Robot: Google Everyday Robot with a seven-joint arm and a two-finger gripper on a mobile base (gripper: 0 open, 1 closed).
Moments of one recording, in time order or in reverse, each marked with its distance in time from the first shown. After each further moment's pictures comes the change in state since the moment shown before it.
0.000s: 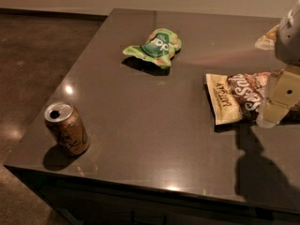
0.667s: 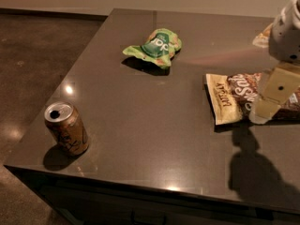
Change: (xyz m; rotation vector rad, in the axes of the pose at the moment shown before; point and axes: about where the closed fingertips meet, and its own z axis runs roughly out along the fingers) arm -0.008 -0.006 0.002 0.016 0.011 0.024
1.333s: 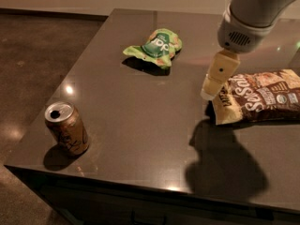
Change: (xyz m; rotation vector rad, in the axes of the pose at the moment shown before) arm -0.053 -0.051 0.050 0.039 0.060 0.186
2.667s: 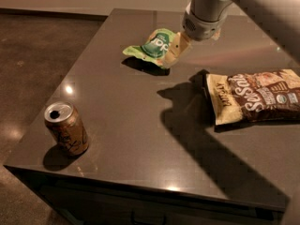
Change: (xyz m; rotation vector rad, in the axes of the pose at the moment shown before) arm -0.085 -0.083 0.077 0.047 -0.056 0.464
